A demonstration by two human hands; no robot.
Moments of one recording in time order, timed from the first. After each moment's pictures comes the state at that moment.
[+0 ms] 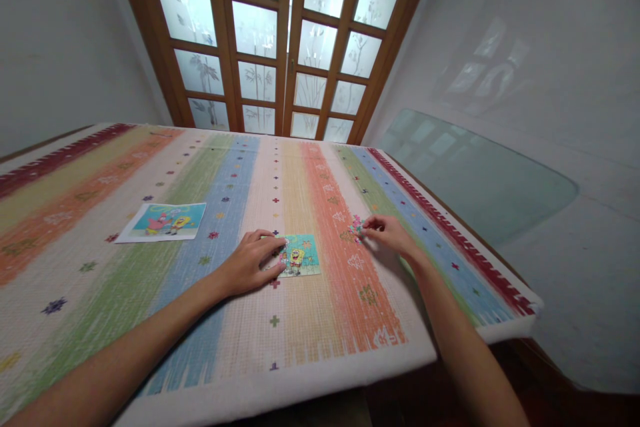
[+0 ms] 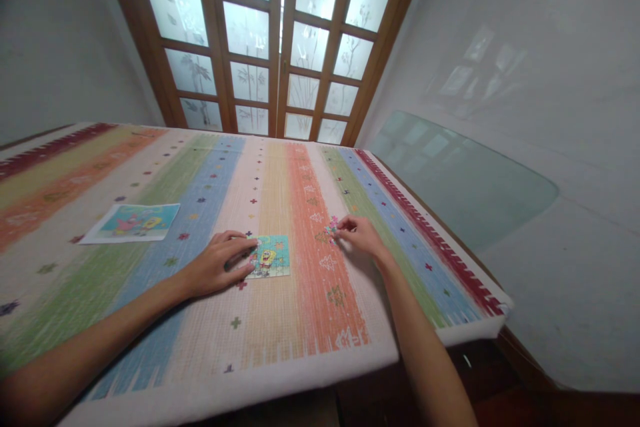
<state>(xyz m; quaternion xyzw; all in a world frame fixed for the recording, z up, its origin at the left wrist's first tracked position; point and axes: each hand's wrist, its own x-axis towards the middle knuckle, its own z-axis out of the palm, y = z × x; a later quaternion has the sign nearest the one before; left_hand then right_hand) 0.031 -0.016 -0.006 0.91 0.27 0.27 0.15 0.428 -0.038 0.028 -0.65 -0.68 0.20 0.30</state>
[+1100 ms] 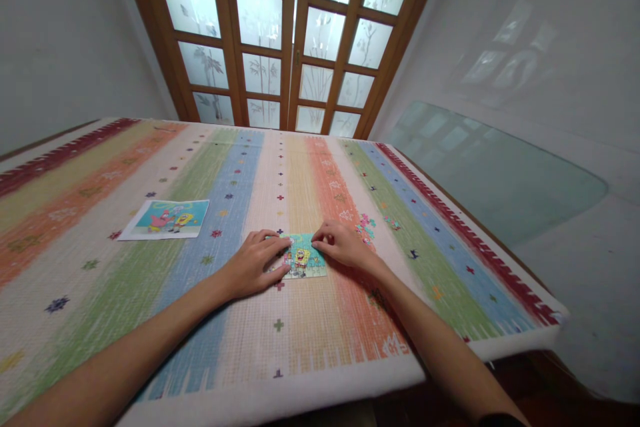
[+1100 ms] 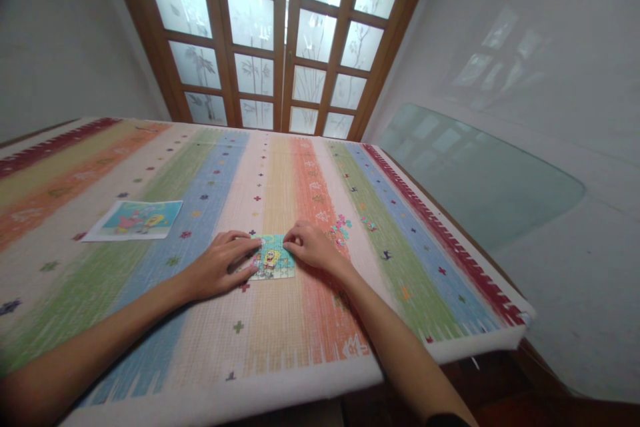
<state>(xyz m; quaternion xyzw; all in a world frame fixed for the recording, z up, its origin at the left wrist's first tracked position) 0.031 -0.019 -0.005 0.91 0.27 0.26 0.14 0.309 -0.028 0.020 -0.49 -0.82 0.19 0.24</state>
